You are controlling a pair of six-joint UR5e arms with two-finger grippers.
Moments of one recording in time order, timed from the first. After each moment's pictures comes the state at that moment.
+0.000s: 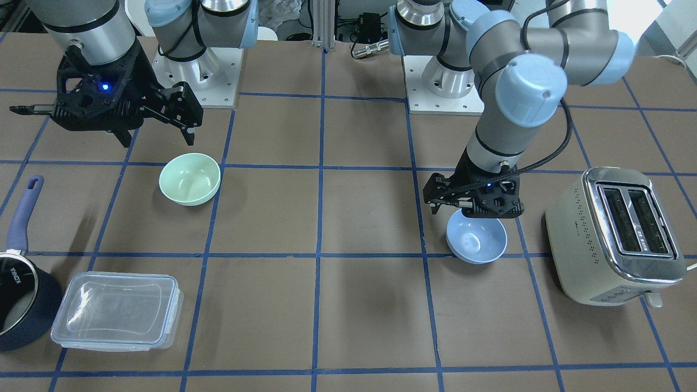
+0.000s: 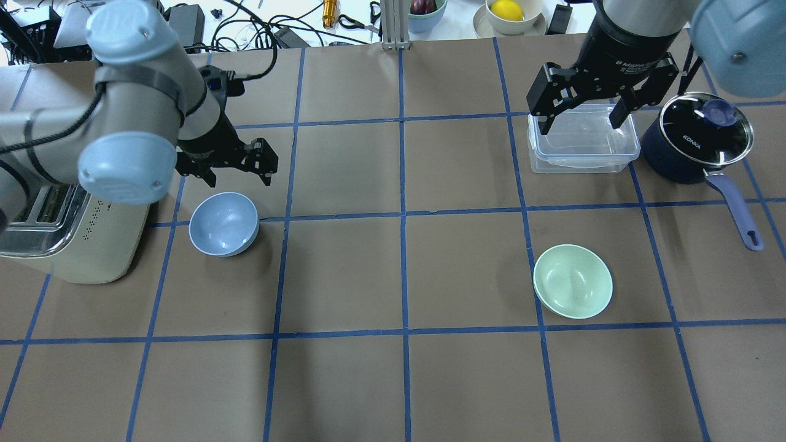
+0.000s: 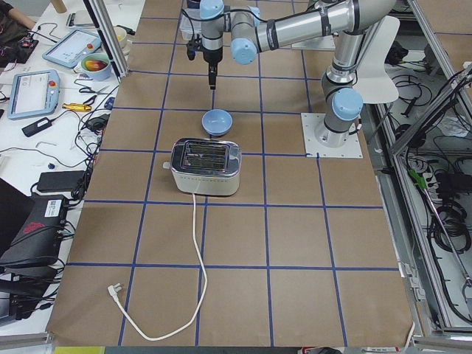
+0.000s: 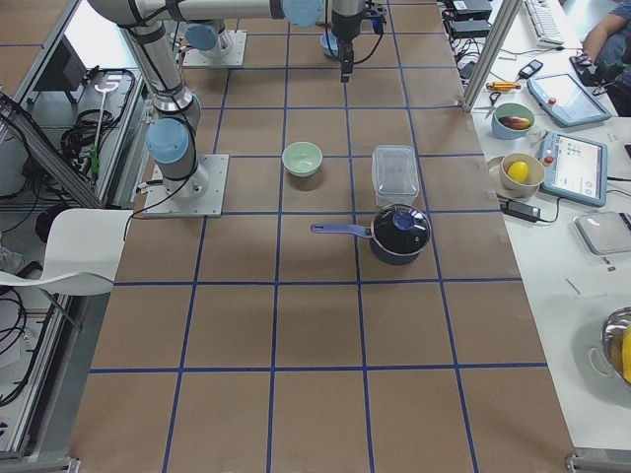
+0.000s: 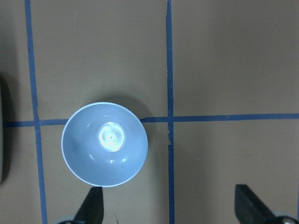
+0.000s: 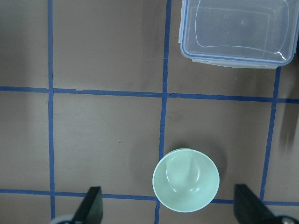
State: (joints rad) left arm -1.54 -1.72 -1.88 -1.08 1.60 0.04; right arm 1.58 -1.55 1.52 -1.56 -1.56 -0.05
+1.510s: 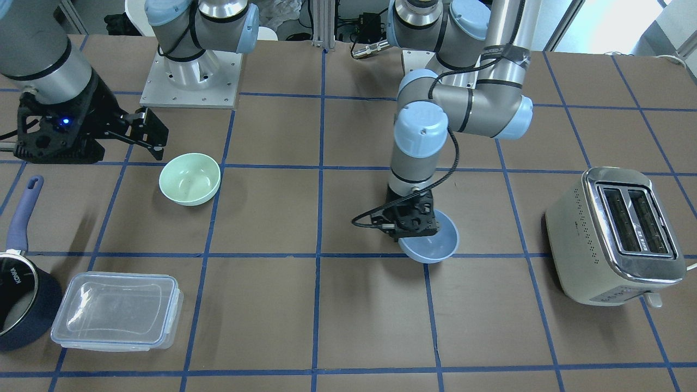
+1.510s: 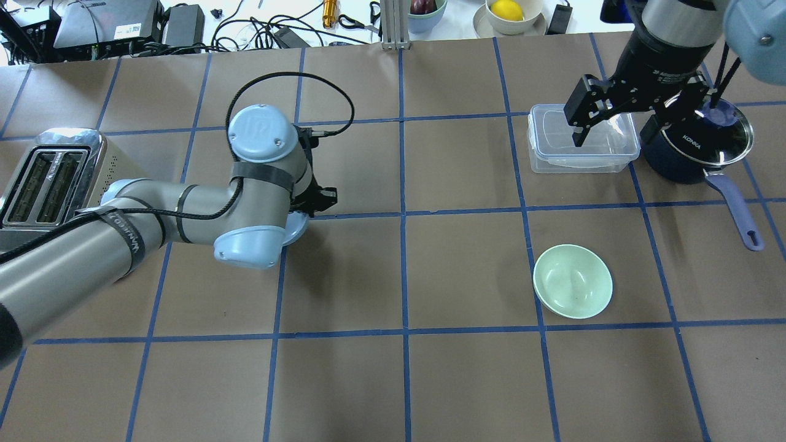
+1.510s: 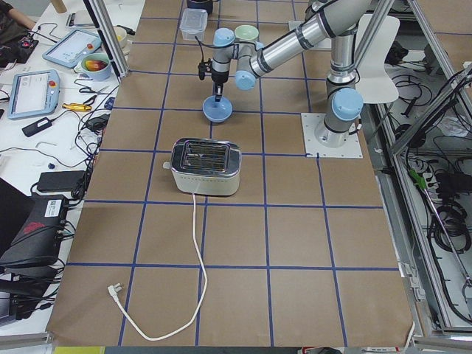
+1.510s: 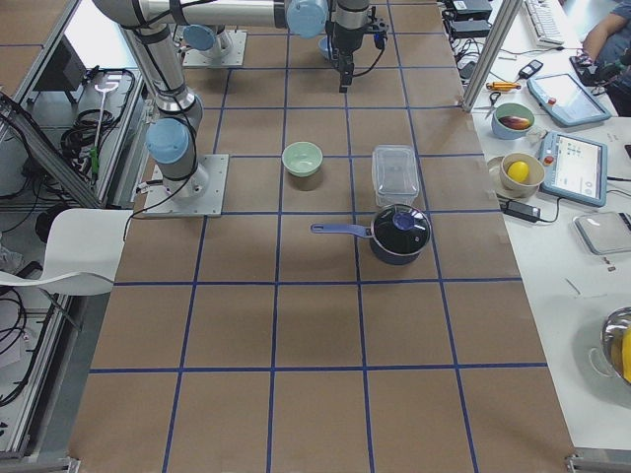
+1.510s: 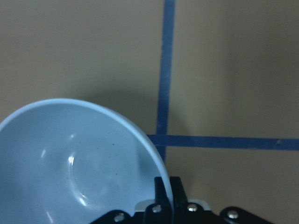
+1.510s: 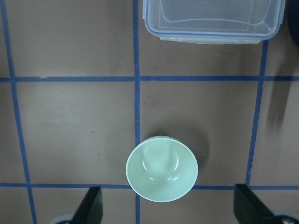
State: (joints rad) left arm -1.80 -1.89 -1.93 -0.74 1.64 -0.30; right arm 1.43 -1.51 1.57 -1.52 -1.55 -0.15
